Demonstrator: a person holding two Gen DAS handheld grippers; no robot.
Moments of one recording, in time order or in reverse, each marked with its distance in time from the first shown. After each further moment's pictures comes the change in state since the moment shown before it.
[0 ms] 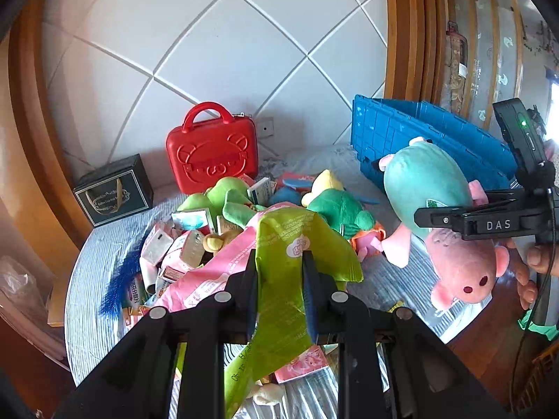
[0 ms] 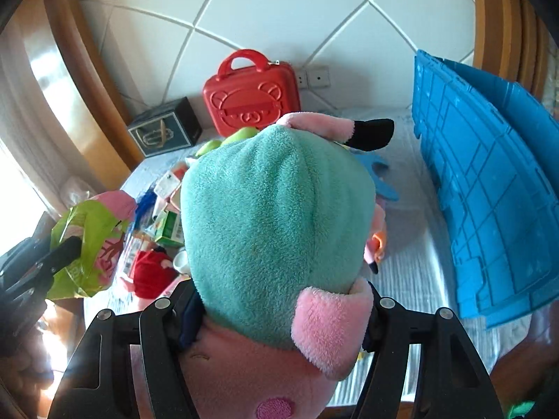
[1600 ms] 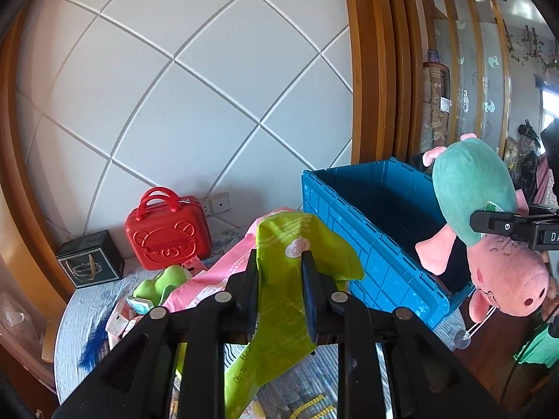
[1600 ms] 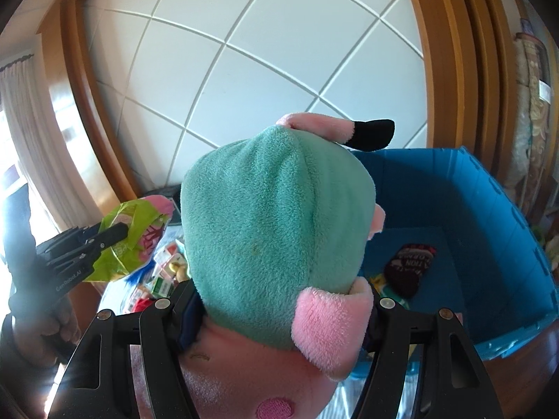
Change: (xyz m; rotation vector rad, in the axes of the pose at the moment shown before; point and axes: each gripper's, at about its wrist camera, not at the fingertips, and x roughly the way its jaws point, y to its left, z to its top) left arm -0.001 -0.194 0.151 0.038 -0.158 0.003; right arm -0.190 -0.201 0.068 -0.027 -0.257 0.075
